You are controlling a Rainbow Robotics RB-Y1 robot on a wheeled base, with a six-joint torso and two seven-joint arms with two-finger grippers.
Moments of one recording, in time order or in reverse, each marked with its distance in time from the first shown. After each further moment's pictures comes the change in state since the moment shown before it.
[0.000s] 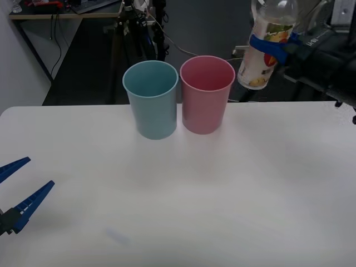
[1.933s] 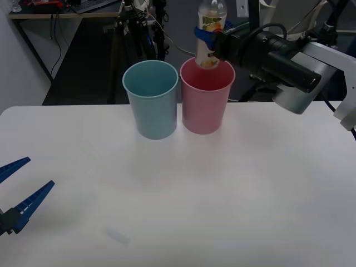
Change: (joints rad) right arm -0.413 0.488 0.231 0.548 0.202 0.134 0.004; left arm 0.000 0.000 0.000 0.000 0.000 0.000 0.000
